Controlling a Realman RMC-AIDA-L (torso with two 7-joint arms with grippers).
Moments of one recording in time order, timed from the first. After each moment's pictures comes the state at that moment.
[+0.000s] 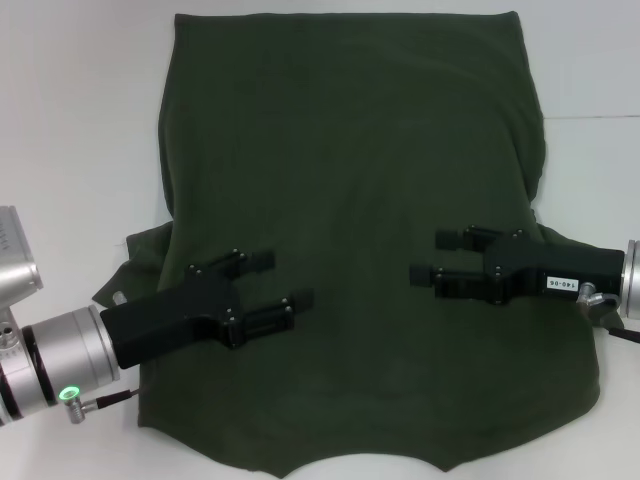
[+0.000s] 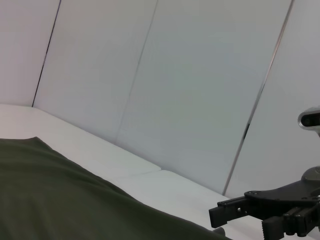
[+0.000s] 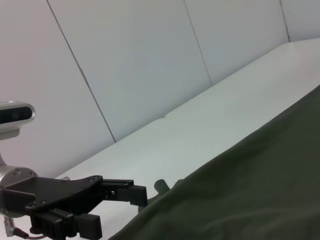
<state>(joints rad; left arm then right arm) -0.50 -2.16 0.67 0.45 1.81 1.47 -1.19 0.56 2.04 -0.74 -0.51 -1.89 -1.44 1.46</state>
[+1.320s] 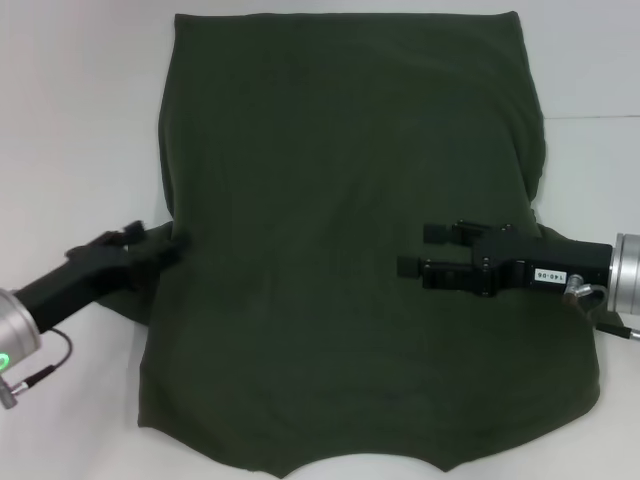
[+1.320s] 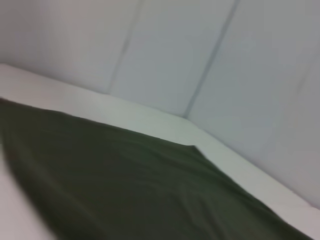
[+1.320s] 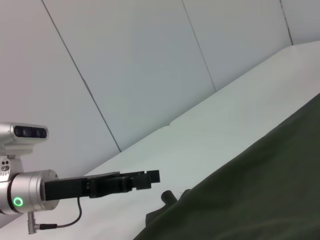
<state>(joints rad) -0.46 -2.15 0.45 0.46 1.80 1.22 -1.33 0.58 2.06 -0.73 -0.52 -1.88 -1.43 1.49</state>
